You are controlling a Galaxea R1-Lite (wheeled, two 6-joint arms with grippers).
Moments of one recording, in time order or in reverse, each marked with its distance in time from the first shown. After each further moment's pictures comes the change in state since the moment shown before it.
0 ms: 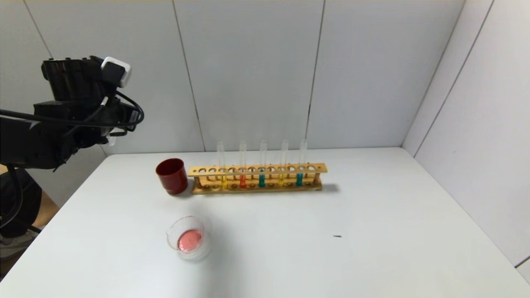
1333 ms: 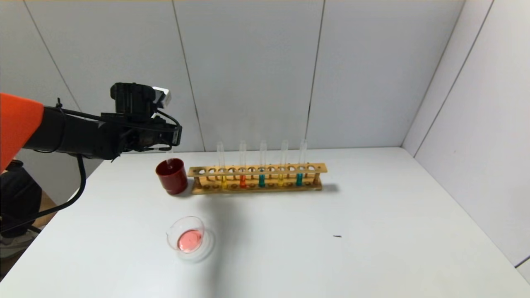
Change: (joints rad) left arm -0.052 0.258 -0.213 0.228 -0.276 -0.294; right arm 0.000 0.000 0.000 0.000 0.000 0.000
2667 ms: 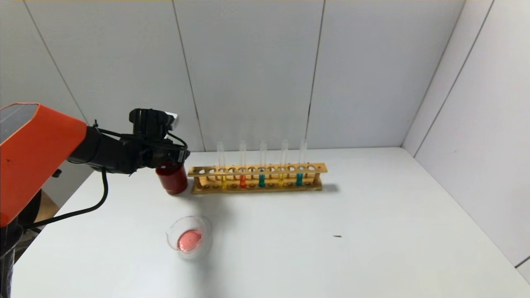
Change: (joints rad) left arm 0.018 0.131 0.010 -0.043 0.007 0.000; right arm 0.000 0.000 0.000 0.000 0.000 0.000
